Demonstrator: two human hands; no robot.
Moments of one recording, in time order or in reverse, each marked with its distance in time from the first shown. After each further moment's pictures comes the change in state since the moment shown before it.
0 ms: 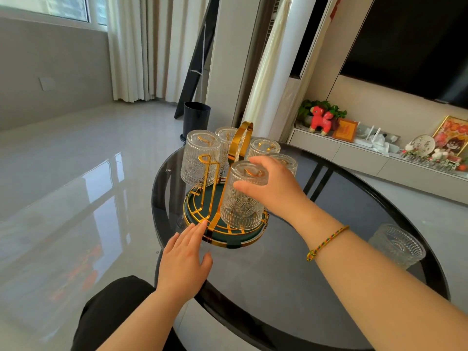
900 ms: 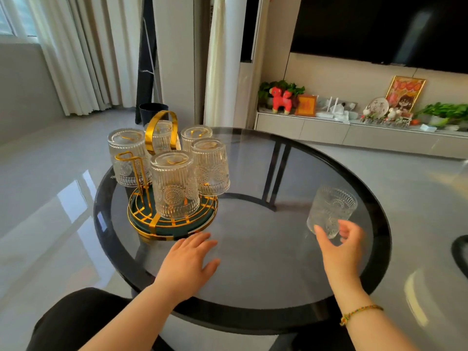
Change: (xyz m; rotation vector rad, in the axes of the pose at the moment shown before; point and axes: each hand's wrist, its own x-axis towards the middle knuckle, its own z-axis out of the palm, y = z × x) left_hand -0.009 0.072 0.040 0.240 -0.385 0.318; right_hand -0.161 0.179 -0.044 0.173 0.795 0.607
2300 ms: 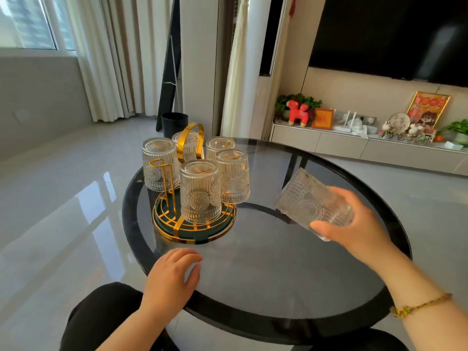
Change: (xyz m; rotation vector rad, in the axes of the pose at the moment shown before) left_hand -0.047 -0.023 -0.018 -0.180 0.357 -0.109; right_hand 0.014 -0.093 -0.029 0.024 -0.616 -0.280
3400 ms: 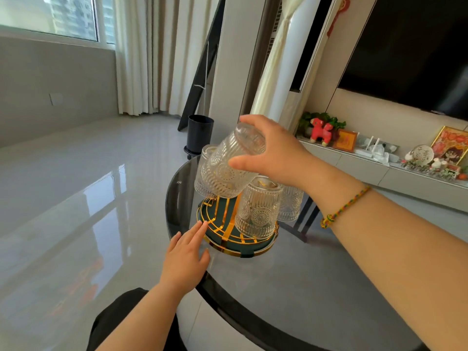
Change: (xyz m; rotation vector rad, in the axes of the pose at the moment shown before) left_hand 0.038 -0.084 -0.016 -0.083 0.022 -0.183; right_hand 0.080 -0.189 0.150 -0.304 -0.318 -0.452
